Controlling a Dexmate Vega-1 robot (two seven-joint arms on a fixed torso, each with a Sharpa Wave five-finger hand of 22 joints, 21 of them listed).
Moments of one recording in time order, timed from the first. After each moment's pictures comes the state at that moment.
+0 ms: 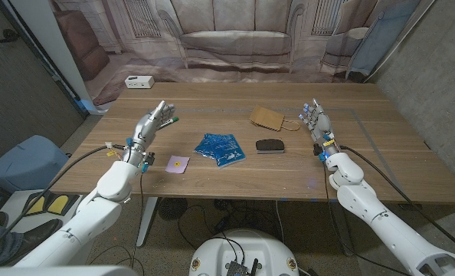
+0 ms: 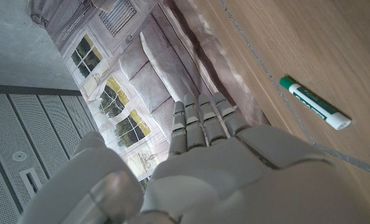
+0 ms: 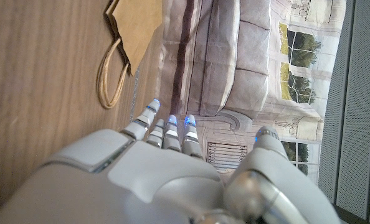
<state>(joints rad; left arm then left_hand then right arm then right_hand) 1.19 0.70 0.21 -1.55 -0.39 -0.56 0.13 0.26 -0.03 0.17 0.04 0.20 0.37 0.09 0.22 0.18 0.41 0.05 0.25 0.22 0.33 0.06 0.21 0.18 0.23 0.09 0.22 0.17 -0.98 -0.47 -0.32 -1.35 0.70 0.42 0.01 0.23 0.06 0.18 -0.10 0.19 0.20 0.04 0.22 0.19 0.10 0.13 0.22 0.20 -0.04 0.06 0.22 0.22 0.14 -0.01 0.31 0.17</state>
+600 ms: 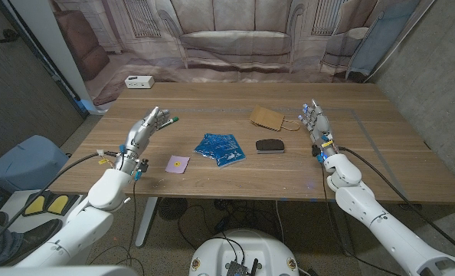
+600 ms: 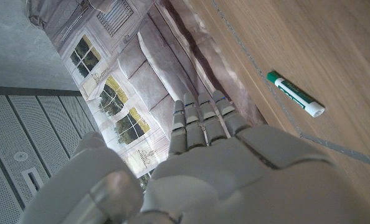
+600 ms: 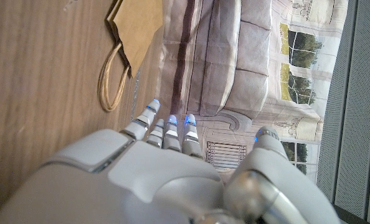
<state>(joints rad) 1.28 0.72 0.16 -1.57 -0.38 -0.59 0.14 0.26 -0.03 0.16 0.03 0.20 0.39 0.09 0.22 0.18 0.42 0.05 0.25 0.21 0.35 0.06 0.21 0.18 0.25 0.10 0.22 0.17 -1.00 -0.47 -0.33 -1.38 0.68 0.42 -0.03 0.23 0.06 0.18 -0.10 0.19 0.20 0.04 0.22 0.19 0.10 0.13 0.22 0.20 -0.04 0.06 0.22 0.22 0.14 -0.01 0.31 0.17</state>
